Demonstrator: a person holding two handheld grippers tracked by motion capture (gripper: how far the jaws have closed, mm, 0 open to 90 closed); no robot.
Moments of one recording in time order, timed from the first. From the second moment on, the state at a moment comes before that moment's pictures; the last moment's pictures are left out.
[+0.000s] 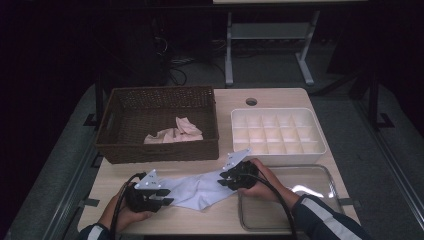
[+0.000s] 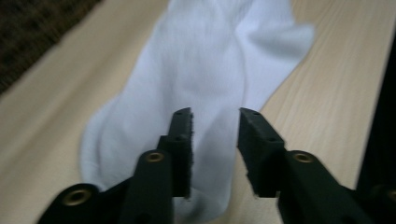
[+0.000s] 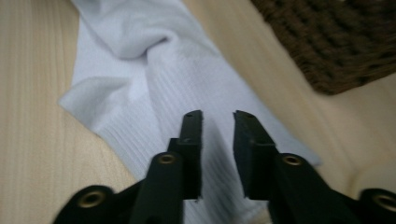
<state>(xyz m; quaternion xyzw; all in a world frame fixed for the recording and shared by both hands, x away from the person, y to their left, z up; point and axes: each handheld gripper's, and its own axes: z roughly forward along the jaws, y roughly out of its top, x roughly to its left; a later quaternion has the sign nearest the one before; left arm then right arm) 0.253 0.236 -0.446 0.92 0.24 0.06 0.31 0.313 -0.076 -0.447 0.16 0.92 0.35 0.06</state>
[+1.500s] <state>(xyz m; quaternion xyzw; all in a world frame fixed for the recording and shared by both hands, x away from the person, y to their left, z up) 0.278 0.276 -0.443 0.89 0.32 0.12 0.31 0.281 -0.067 -0.446 0.08 0.95 0.29 0.06</state>
